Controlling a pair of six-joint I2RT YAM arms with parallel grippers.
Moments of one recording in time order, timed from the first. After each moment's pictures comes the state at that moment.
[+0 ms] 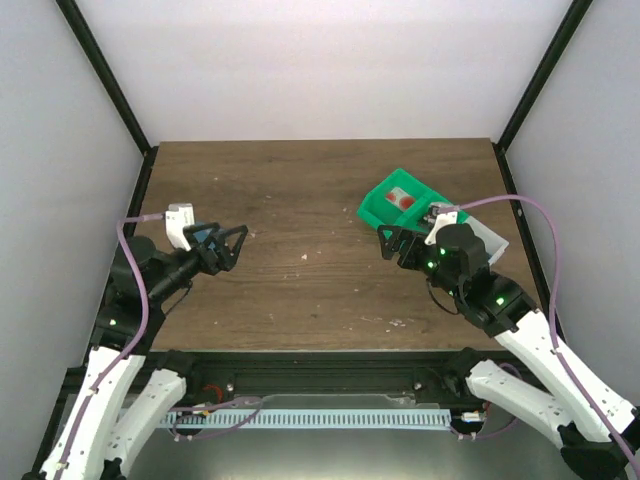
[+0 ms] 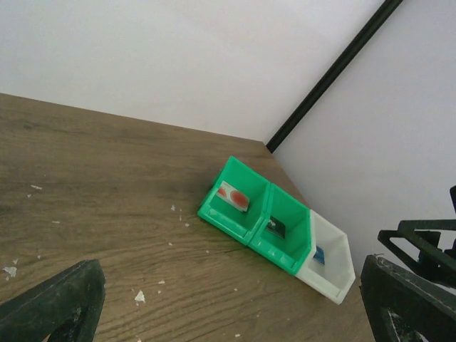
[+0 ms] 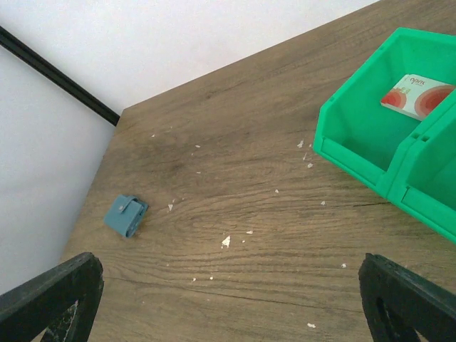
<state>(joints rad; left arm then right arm) -0.28 0.58 0.81 -0.40 0.37 -0.50 0.64 0.75 0.88 -0.54 0.14 0.69</state>
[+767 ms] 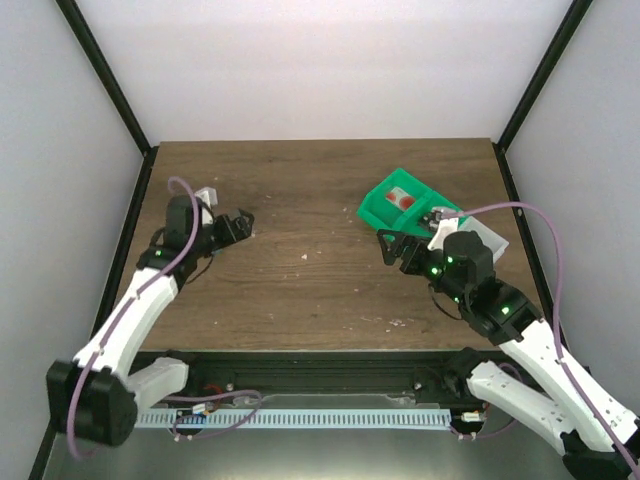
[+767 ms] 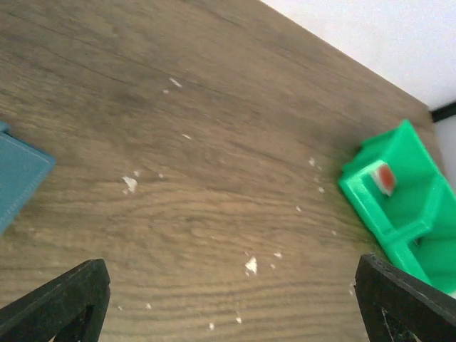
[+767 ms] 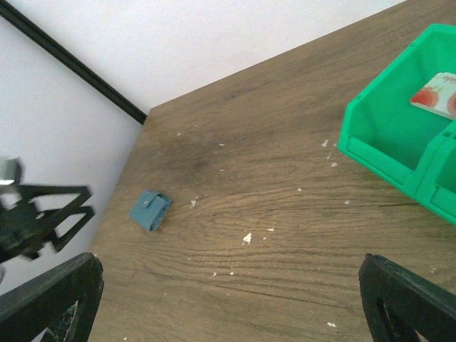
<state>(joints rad) -0.24 1.02 0.81 -0.38 0.19 -0.58 0.64 0.69 0.84 -0.51 0.09 0.70</state>
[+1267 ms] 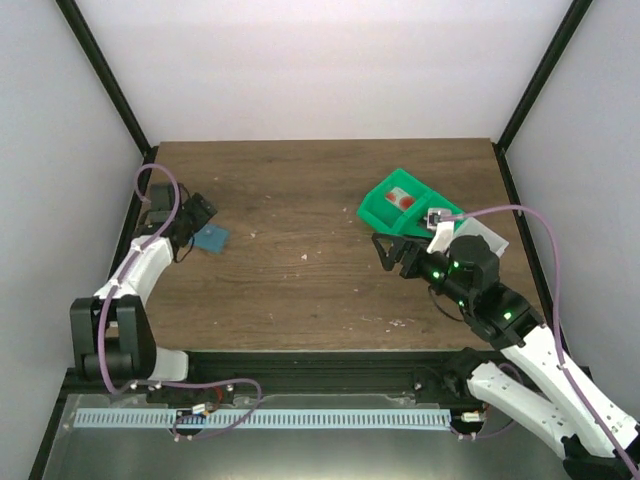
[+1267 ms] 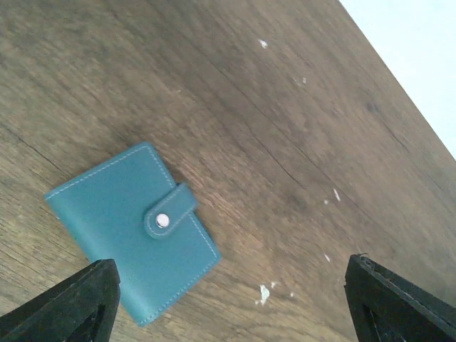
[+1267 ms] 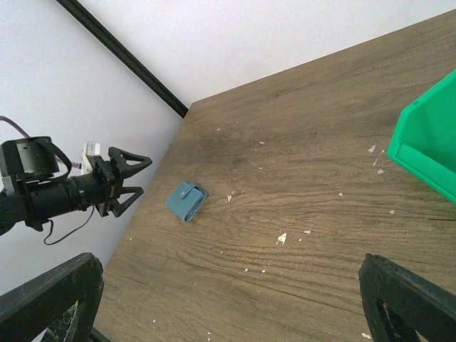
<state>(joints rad) 0.04 1.38 0.92 -0.30 0.07 -0.73 0.63 0.65 0.80 -0.42 -0.03 0.67</state>
